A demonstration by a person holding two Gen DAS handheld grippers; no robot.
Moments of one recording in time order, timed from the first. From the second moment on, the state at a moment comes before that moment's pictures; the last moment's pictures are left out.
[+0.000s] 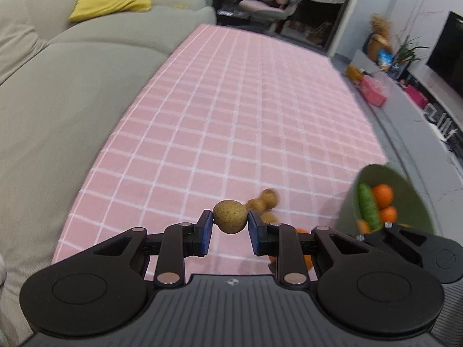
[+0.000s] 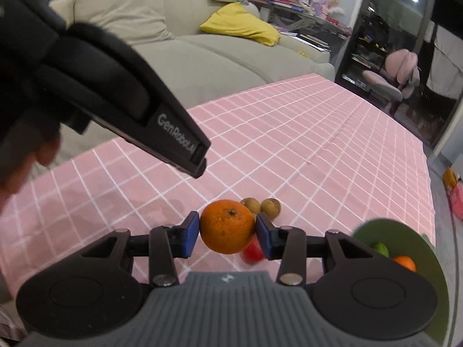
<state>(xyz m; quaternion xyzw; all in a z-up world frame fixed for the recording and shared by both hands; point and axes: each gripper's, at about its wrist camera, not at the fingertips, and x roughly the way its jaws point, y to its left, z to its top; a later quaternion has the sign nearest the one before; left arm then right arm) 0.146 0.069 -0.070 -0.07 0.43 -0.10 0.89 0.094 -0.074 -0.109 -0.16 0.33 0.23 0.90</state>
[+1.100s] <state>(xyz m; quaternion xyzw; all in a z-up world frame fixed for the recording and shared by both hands) 0.128 -0.100 -0.072 -0.02 0.49 -0.35 0.80 0.090 -0.283 -0.085 -0.11 0.47 0.20 0.85</state>
